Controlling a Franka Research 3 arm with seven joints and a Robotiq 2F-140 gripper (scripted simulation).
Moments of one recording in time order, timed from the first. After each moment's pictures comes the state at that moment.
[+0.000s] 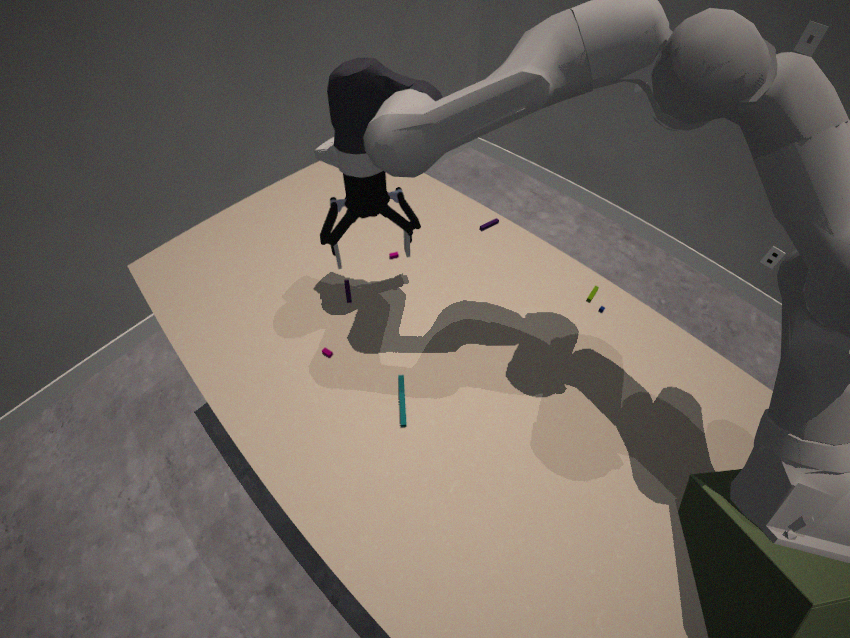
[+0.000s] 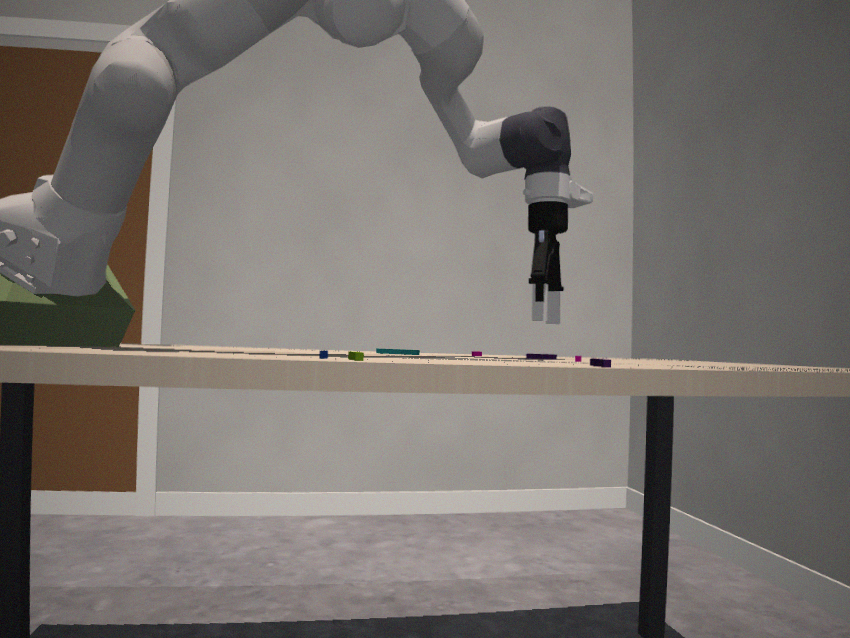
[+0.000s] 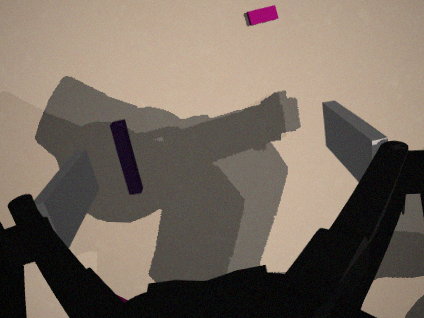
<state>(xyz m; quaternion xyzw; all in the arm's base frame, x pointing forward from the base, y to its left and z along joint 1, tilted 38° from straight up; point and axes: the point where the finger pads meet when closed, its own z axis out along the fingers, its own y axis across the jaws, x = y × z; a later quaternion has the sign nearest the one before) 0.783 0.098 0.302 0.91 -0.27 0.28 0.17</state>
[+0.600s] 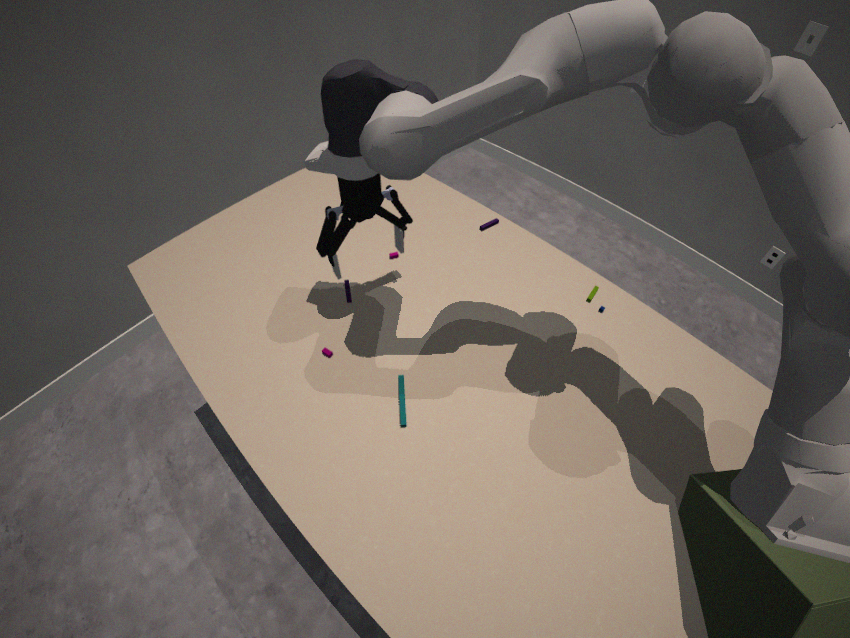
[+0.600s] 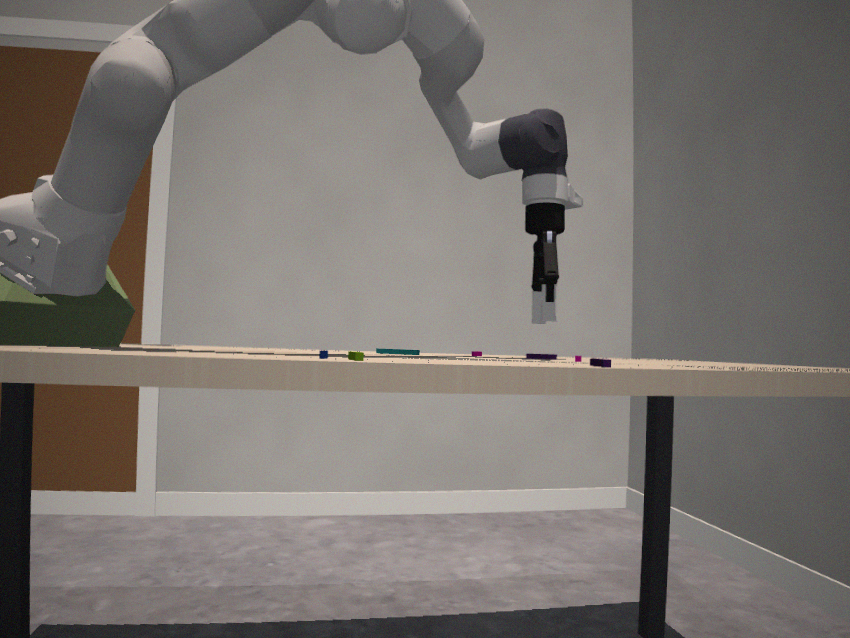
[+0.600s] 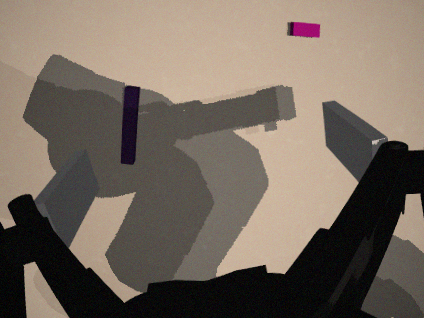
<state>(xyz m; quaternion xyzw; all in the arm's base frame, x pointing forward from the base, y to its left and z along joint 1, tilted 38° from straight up) 0.784 0.109 0.296 0.94 -0.13 0.25 0.21</state>
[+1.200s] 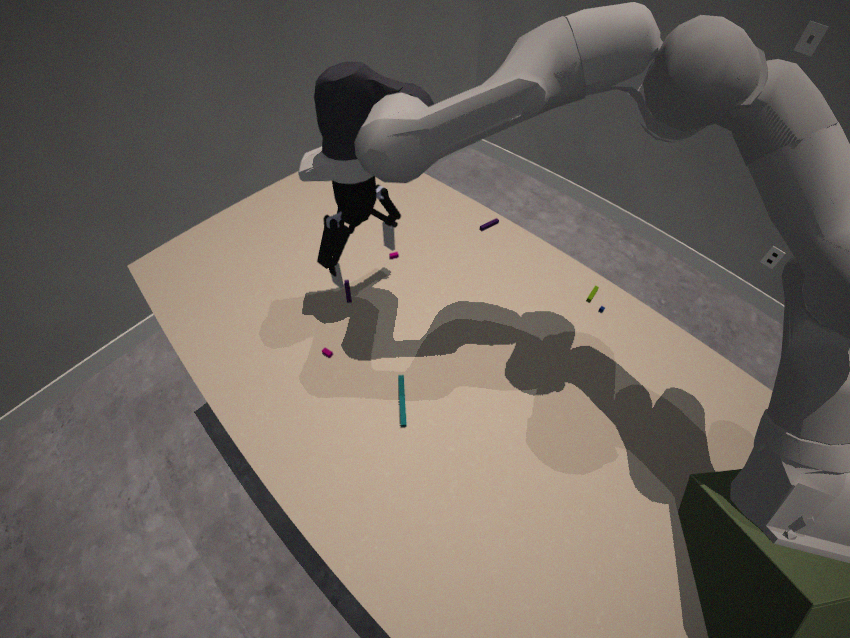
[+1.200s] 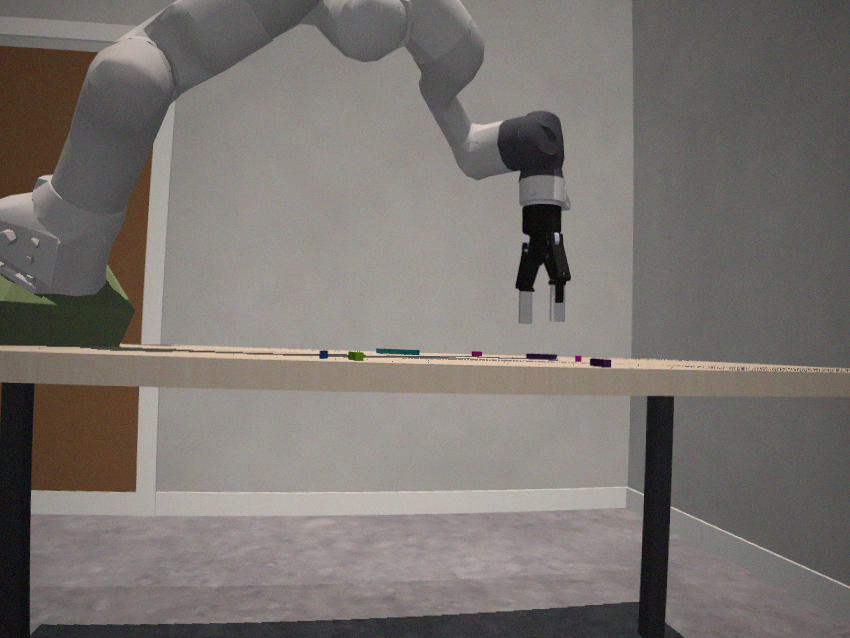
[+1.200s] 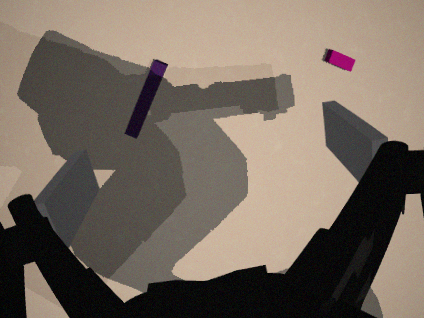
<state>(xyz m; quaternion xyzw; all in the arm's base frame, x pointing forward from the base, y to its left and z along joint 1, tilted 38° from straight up) 0.784 0.121 0.290 0.94 0.01 0.22 0.24</state>
